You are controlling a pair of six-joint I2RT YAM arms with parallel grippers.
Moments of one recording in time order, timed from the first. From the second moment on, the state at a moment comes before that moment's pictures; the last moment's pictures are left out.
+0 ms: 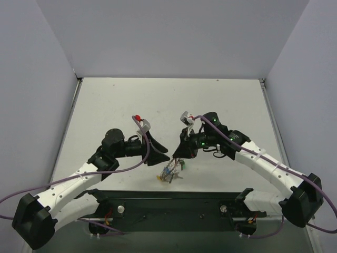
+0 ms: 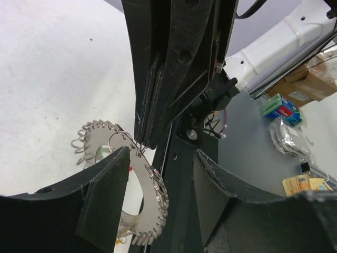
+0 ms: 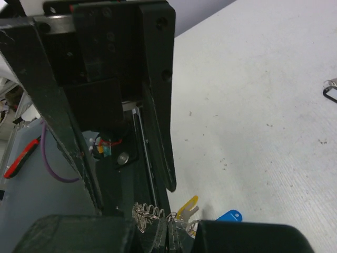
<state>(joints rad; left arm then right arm) -0.65 0.94 0.56 0.32 0.76 -0.50 0.70 1.18 0.92 -0.36 -0.70 0.06</state>
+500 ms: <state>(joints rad) -0.67 0.92 0.58 0.35 0.74 -0.47 0.70 1.09 1.02 -0.37 -0.83 0.07</state>
